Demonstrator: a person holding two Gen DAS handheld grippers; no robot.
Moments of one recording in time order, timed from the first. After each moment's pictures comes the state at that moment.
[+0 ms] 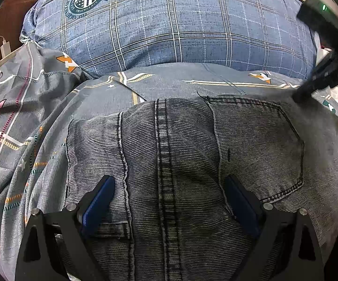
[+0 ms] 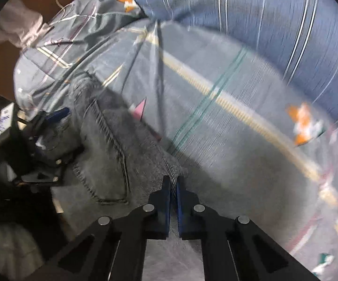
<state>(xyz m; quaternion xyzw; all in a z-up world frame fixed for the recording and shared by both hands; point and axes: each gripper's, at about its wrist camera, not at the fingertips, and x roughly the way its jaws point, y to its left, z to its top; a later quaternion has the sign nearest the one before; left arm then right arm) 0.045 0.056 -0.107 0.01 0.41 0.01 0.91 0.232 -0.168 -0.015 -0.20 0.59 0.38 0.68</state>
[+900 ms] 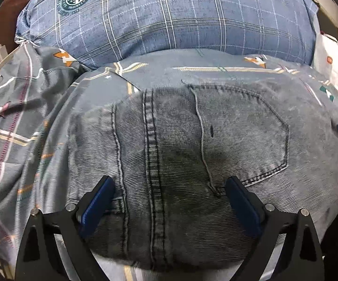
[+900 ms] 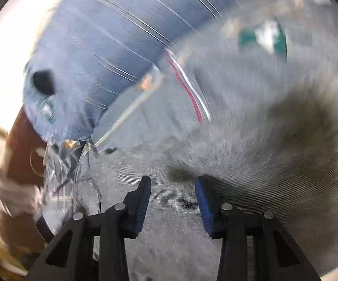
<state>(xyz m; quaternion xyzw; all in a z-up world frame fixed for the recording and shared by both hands) 0.037 0.036 -0.087 0.03 0.46 0.02 0.89 0.124 -0.415 -0.049 0.29 0.51 0.15 0.80</state>
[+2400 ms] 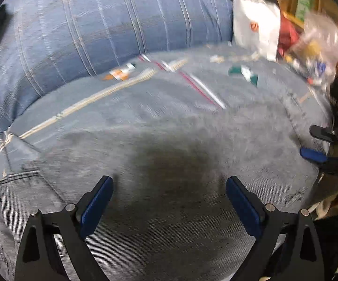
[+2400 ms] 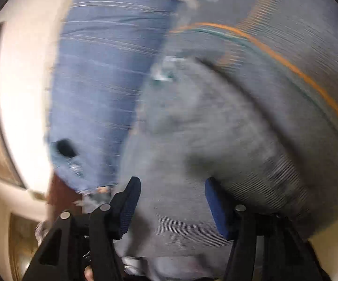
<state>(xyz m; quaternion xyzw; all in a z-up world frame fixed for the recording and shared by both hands) 0.092 -0.202 -0.109 0.12 0.47 -0.15 0.86 0.038 -0.541 -0.106 0.51 0.43 0.11 0.74</state>
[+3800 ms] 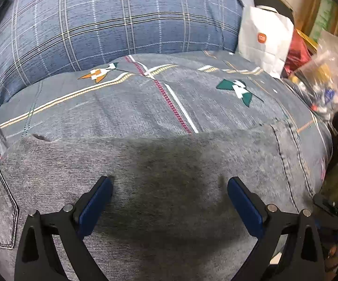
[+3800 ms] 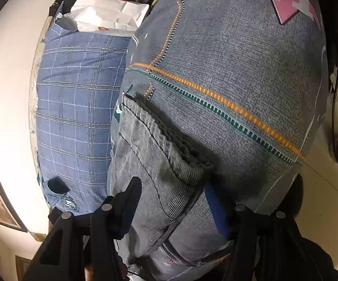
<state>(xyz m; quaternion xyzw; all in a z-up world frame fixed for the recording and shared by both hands) 0.107 -0.254 -0.107 0.02 0.47 -0.14 0.87 -0.037 -0.588 -0.115 0.56 0.40 -0.01 0.73</state>
